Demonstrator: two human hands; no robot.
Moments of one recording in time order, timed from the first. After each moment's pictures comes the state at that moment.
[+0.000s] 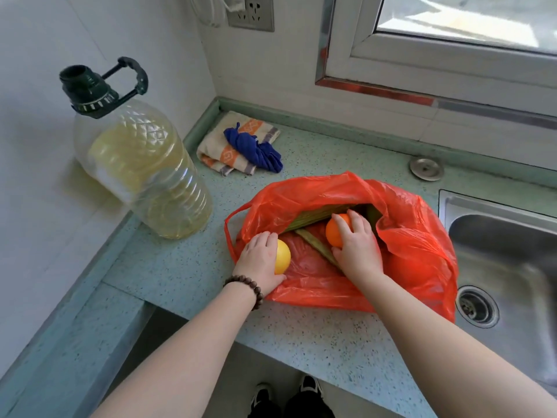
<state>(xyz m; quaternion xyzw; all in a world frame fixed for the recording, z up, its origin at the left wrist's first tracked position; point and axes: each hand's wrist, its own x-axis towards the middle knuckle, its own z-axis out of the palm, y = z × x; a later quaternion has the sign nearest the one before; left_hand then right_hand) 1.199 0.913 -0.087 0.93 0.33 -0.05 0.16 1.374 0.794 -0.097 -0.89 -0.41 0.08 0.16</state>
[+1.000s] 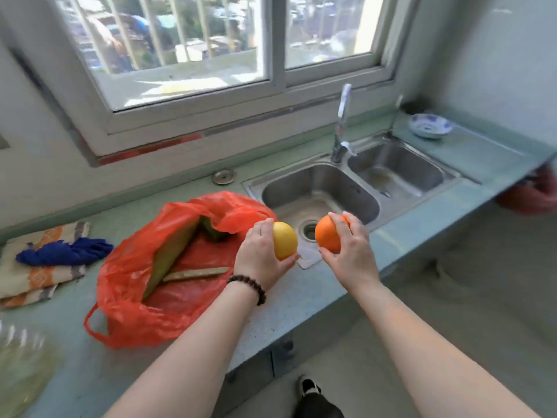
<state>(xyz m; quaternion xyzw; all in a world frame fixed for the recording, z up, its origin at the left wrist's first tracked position) 1.266 0.732 0.001 0.96 -0.05 0.08 0.27 1.264 0.547 -0.008 -0.94 -0.02 -0.14 0.30</state>
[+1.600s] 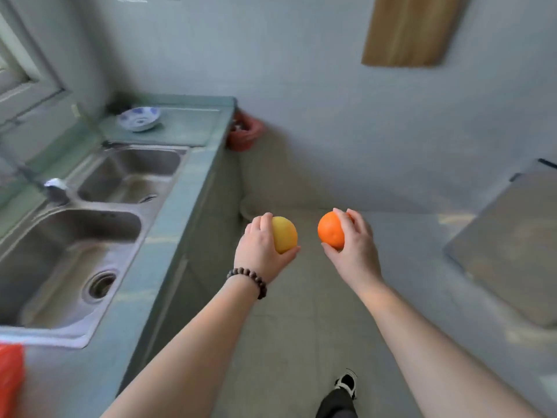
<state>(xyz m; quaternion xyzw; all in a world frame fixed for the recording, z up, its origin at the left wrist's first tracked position) 1.128 0.390 0.009 0.83 -0.48 -0.07 0.29 0.972 0.284 -0.009 -0.82 0.44 -0.30 0.20</state>
